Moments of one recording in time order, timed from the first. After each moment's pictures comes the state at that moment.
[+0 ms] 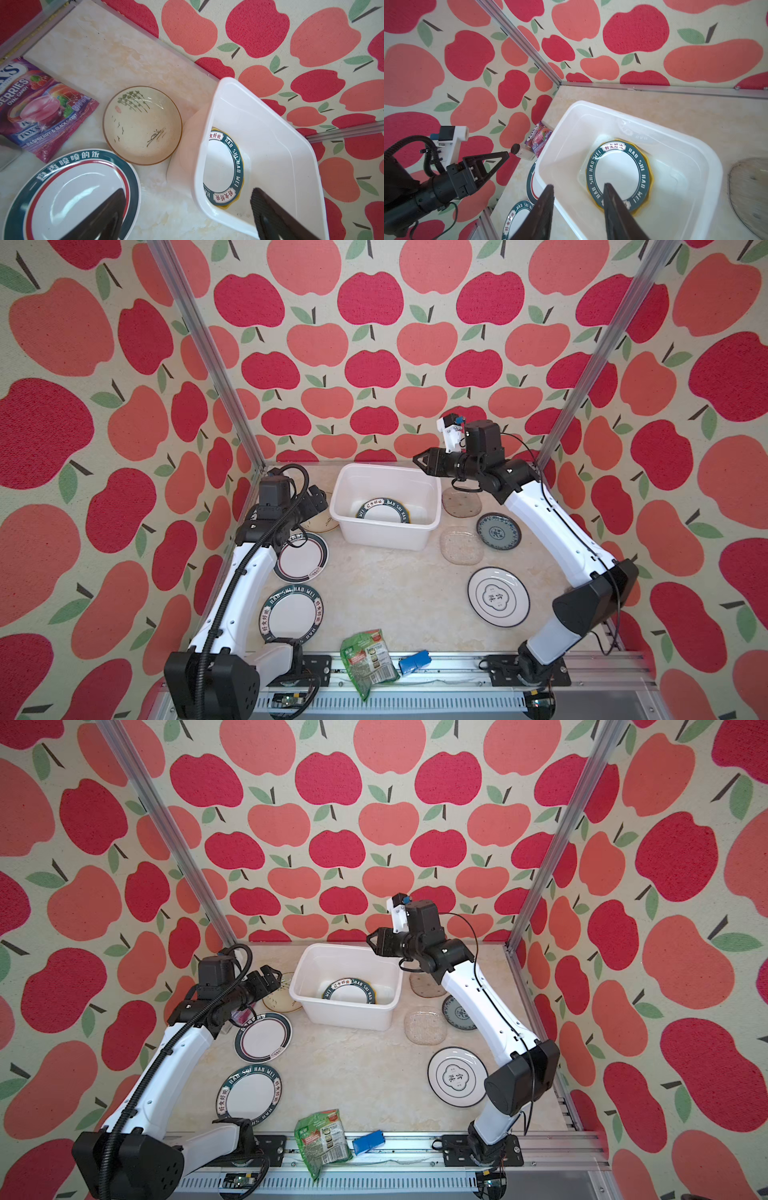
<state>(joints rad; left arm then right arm) -0.09 1.15 1.07 -0.56 0.12 -0.56 0.58 1.63 1.72 -0.57 -0.30 0.44</state>
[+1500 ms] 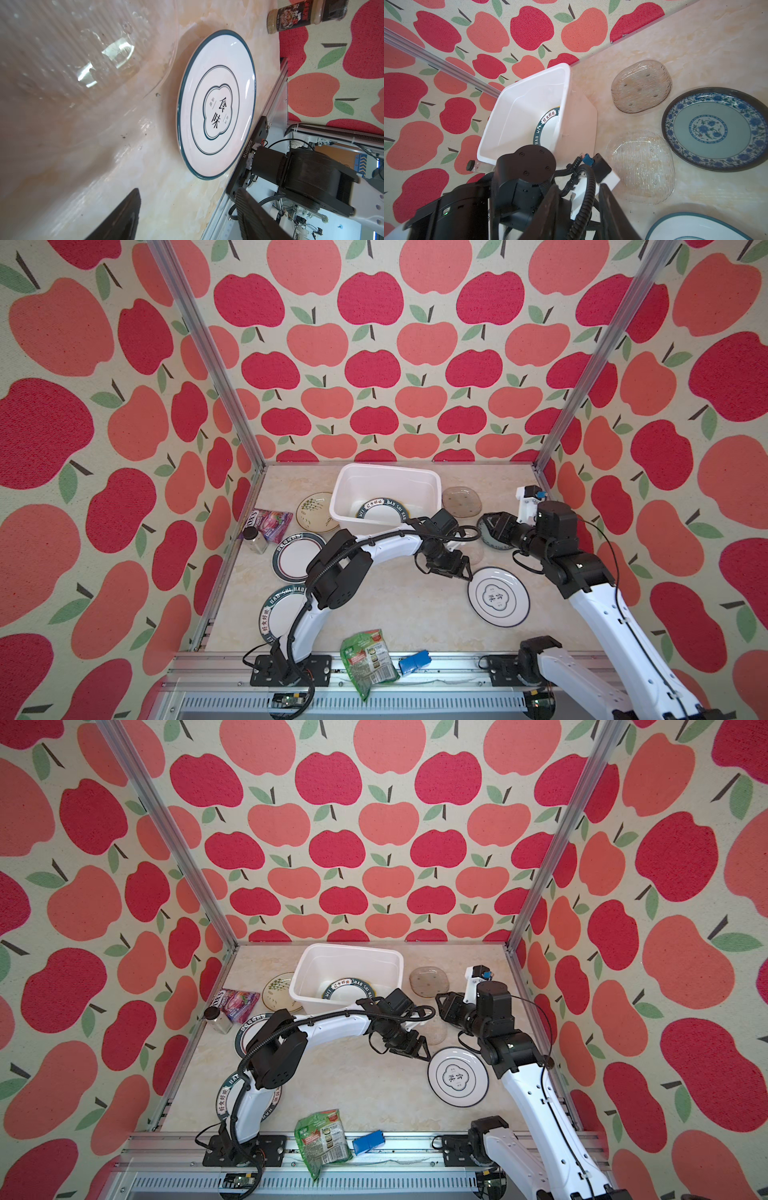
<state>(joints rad) -0.93 2.19 1.67 -0.58 0.67 -0.48 0.30 0.89 0.92 -0.52 -0.23 0.57</state>
